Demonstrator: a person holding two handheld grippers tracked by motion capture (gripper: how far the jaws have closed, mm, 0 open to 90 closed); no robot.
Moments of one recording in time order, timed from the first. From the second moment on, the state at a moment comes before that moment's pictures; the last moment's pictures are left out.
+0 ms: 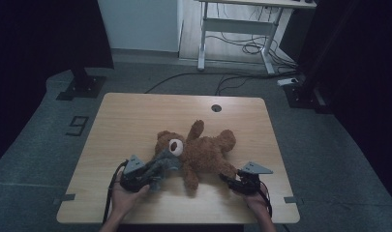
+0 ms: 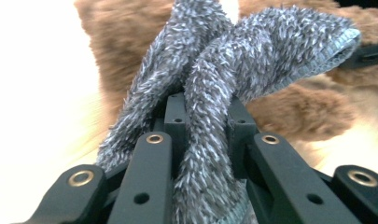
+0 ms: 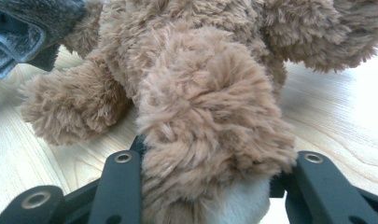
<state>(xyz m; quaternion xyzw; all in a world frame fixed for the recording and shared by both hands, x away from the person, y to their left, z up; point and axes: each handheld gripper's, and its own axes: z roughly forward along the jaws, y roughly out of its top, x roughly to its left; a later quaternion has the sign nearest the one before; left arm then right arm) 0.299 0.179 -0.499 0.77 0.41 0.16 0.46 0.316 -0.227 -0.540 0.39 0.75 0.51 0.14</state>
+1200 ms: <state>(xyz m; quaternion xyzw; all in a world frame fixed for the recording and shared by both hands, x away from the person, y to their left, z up) 0.303 0.054 -0.503 0.82 0.33 0.10 0.45 0.317 -0.229 -0.540 0.38 0.75 0.51 0.14</state>
